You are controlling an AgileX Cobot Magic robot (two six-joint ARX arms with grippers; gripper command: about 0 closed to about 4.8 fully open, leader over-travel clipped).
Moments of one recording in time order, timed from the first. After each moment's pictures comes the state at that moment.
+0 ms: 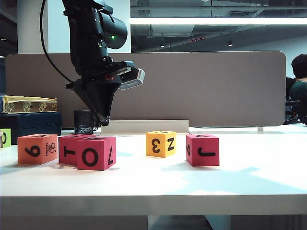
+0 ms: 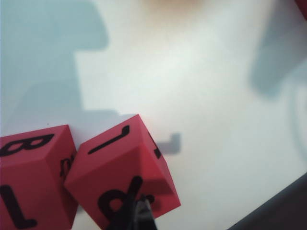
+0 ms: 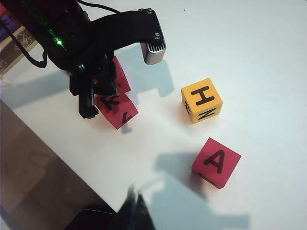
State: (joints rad) left arm -0.48 1.99 1.77 -1.21 0.16 0.21; right arm 0.60 1.24 1.37 -0.83 -0.16 0.05
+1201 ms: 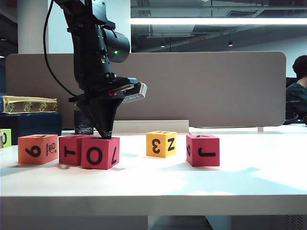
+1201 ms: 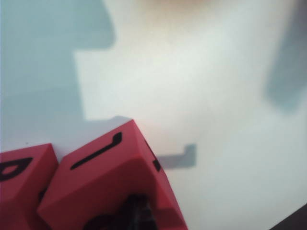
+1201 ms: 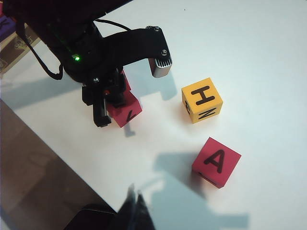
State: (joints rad) left arm -0.48 2.04 1.71 -1.11 0.14 0.21; right arm 0.60 1.24 1.37 -0.83 -0.15 0.05
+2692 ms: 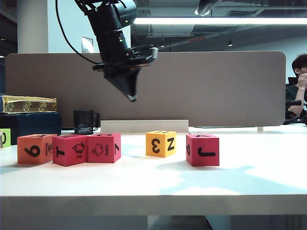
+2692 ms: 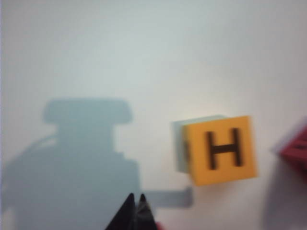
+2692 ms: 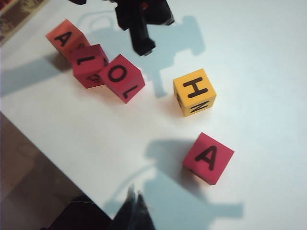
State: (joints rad) left arm -0.48 2.08 1.99 -0.93 0.09 0.23; right arm 0.60 1.29 1.37 -0.83 -0.12 0.02
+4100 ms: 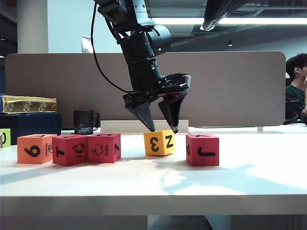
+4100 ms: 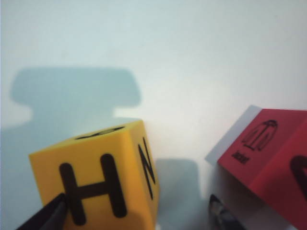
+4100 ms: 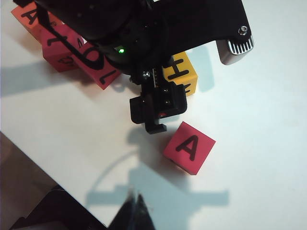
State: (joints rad) left arm -0.61 2.22 1.99 -0.91 0.10 0.19; right arm 0.60 1.33 1.37 -0.85 -0.06 -0.02
